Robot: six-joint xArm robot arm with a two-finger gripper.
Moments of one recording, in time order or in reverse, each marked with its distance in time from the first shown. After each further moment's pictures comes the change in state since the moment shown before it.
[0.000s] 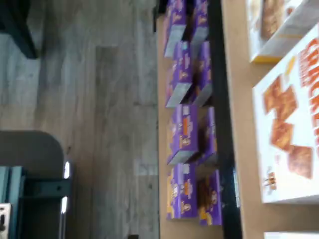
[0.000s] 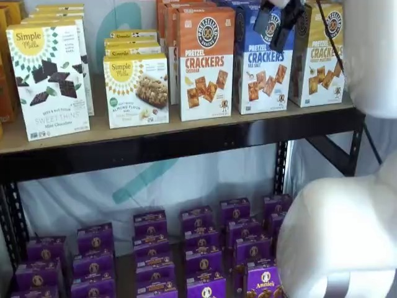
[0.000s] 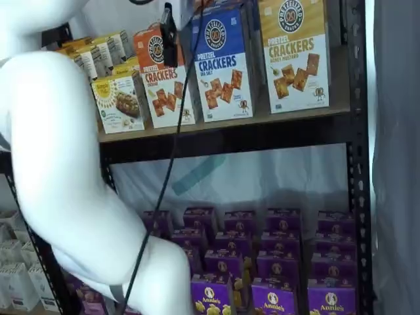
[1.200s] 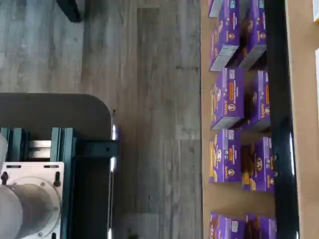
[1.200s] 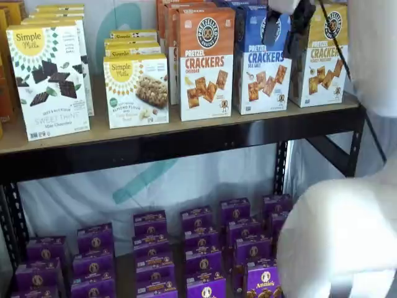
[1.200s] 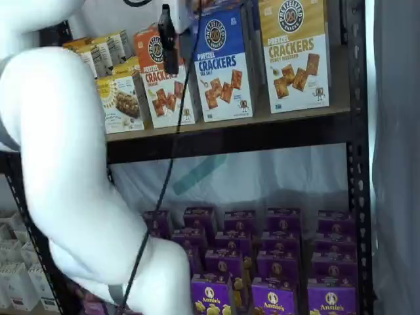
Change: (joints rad) arm 0.070 0.010 -0.032 -0.152 0.123 0.015
